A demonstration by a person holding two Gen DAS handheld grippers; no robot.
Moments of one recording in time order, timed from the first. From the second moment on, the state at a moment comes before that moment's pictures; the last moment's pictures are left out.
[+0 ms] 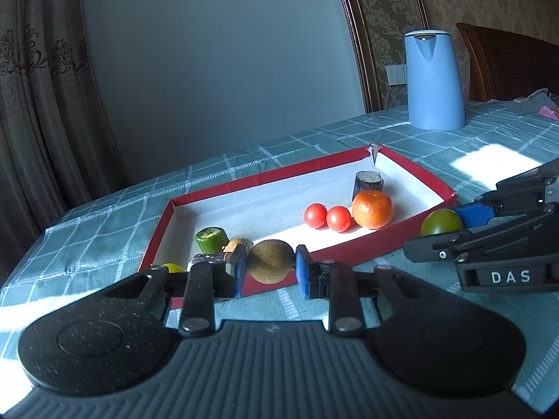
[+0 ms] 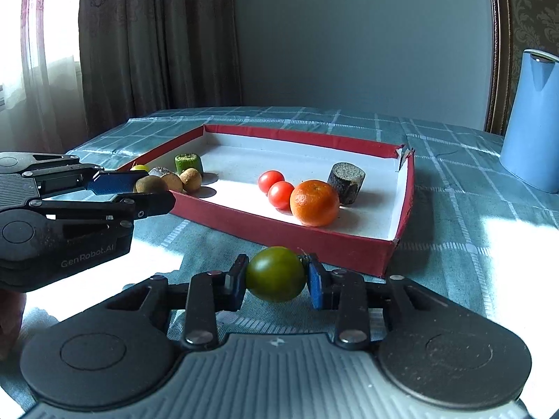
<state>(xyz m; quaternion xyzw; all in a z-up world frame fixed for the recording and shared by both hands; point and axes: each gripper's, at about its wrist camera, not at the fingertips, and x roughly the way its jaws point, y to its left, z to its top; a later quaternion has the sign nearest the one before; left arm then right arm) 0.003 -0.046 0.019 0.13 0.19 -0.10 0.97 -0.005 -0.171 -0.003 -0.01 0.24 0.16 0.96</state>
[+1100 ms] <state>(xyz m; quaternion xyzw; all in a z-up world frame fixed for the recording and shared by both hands) 0.033 -0.036 0.024 0.10 0.20 0.01 0.98 0.039 -0.176 0.011 0.11 0.21 0.06 0.97</state>
